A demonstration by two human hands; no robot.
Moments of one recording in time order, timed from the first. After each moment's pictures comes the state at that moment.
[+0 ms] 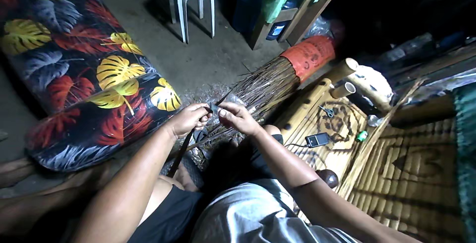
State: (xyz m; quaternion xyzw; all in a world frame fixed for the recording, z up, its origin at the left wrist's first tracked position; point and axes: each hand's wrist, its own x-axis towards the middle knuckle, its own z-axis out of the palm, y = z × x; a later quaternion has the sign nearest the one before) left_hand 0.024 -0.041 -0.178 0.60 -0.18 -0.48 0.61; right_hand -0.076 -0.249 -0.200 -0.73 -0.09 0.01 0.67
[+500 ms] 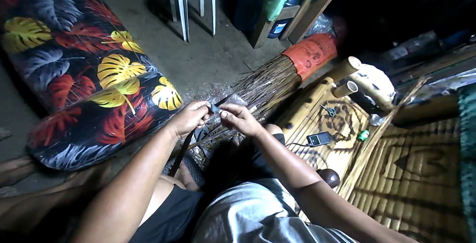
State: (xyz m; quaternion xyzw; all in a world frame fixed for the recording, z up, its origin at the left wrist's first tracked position) left_hand 0.021 -0.042 -0.172 0.64 -0.17 -0.44 0.61; right_hand -0.077 -0.248 -0.202 -0.74 -0.09 0.02 0.67
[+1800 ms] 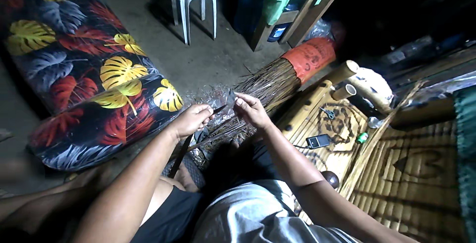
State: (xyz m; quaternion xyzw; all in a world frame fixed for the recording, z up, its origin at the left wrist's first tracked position) left_hand 0.012 -0.037 -0.171 0.67 -0.19 -0.41 0.58; right_hand -0.071 -0.281 -0.202 -0.72 -0.05 -0.06 0.69
